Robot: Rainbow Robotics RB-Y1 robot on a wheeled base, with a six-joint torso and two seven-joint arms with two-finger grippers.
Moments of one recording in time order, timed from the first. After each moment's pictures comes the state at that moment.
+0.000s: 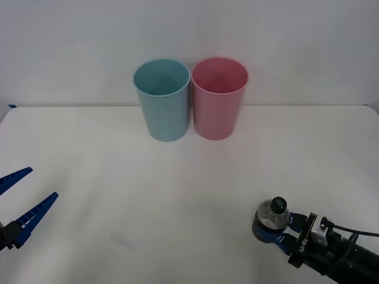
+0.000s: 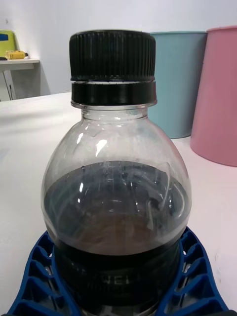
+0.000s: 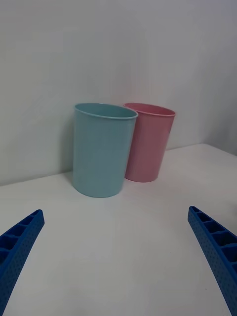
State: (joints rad) right arm 0.22 -0.39 -0.06 -1.39 1.03 -1.14 0.52; left arm 0.35 0.40 0.52 -1.66 -0.96 -1.22 0.00
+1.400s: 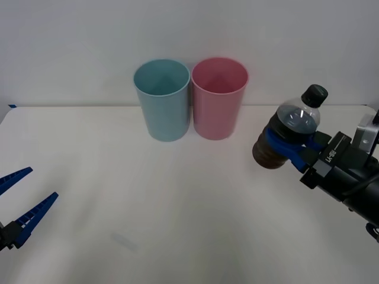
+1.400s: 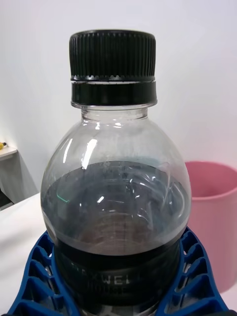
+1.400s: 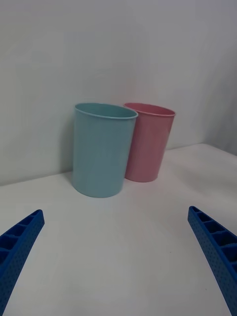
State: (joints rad) right arm 0.19 -0.55 -0.07 -2.05 1.04 -0.68 -0.24; left arm 0.35 0.40 0.52 -1.66 -0.96 -1.22 0.00
